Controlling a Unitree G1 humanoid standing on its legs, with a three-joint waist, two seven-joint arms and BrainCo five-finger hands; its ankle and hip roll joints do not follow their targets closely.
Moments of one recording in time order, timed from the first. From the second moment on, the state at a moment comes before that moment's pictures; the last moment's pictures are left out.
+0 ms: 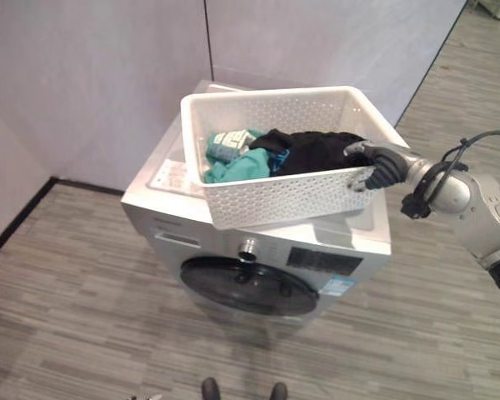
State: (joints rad) left arm 0.01 0.25 0.05 1.35 -0.20 -0.05 -0.05; right arm -0.73 -1.14 0.50 0.23 -0.04 -0.08 0.27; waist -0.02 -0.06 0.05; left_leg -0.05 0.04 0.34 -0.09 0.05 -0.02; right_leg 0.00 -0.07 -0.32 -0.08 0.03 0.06
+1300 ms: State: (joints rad) left arm -0.02 0.23 0.05 1.31 -0.23 0.03 -0.04; right arm -0.50 -0.71 0.20 0.05 -0.40 0.13 0.18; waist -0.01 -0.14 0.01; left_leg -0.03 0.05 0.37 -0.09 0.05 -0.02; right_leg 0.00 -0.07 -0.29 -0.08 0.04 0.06
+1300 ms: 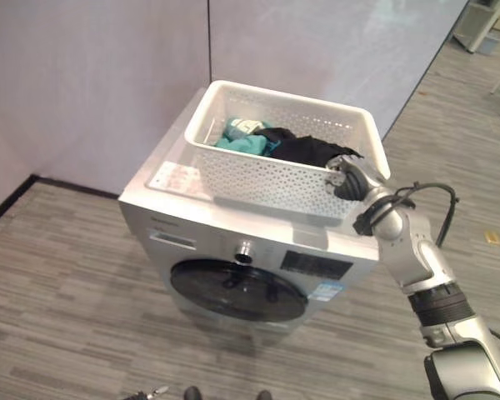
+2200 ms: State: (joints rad) left arm -0.02 0.21 0.06 1.31 -0.20 0.02 0.02; right arm -0.40 -0.71 -0.05 -0.30 -0.37 0.04 -0.04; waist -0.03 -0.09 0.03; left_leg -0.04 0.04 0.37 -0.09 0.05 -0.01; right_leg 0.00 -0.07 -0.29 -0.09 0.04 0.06
